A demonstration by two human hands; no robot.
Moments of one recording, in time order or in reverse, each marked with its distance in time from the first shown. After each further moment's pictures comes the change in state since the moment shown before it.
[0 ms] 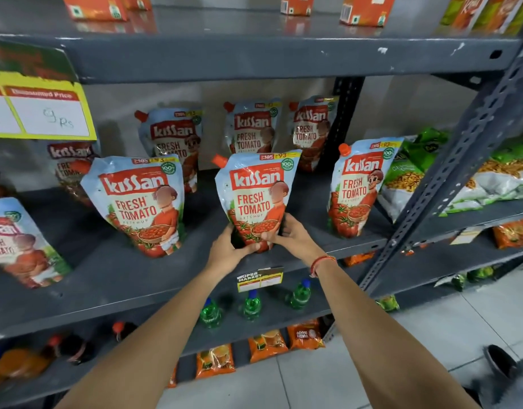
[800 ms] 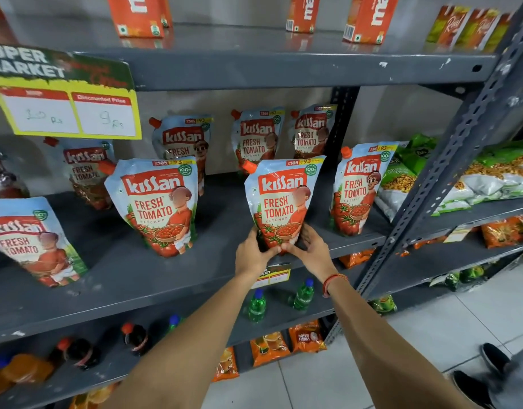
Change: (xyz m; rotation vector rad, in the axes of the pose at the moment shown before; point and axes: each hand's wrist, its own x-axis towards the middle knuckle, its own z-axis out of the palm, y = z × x) left_hand -0.020 0.015 0.031 0.072 0.057 0.011; right_hand -0.043 0.021 0.003 -0.028 0.271 -0.062
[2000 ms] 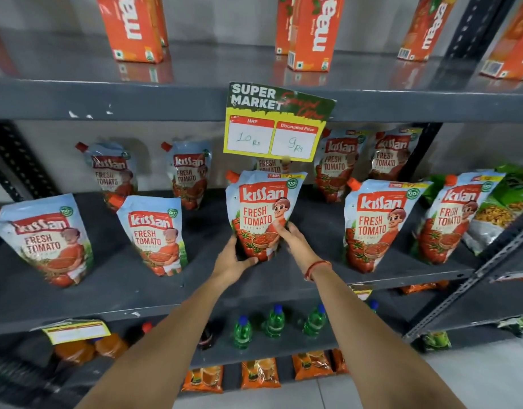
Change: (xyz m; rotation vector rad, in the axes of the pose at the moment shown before) left_hand -0.005 -0.105 -0.204 -0.156 -0.014 -0.091; right_hand 0.011 -0.114 0.196 0.321 -0.356 0.136
